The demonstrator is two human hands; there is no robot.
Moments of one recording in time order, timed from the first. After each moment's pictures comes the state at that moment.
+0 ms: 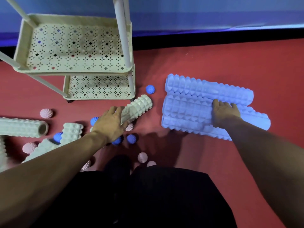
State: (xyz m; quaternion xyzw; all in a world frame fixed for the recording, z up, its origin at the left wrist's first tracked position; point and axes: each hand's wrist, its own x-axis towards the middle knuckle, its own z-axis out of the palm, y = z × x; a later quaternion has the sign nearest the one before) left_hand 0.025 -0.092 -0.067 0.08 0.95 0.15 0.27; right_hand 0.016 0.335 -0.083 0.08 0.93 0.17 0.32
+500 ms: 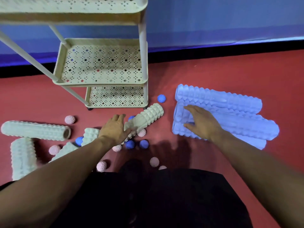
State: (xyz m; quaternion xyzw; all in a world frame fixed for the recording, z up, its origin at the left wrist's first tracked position) left_hand 0.033 -0.136 -0.055 0.01 0.95 0.12 0.29; right_hand 0.036 0.218 -0.048 -0.08 0.97 -0.17 0.16
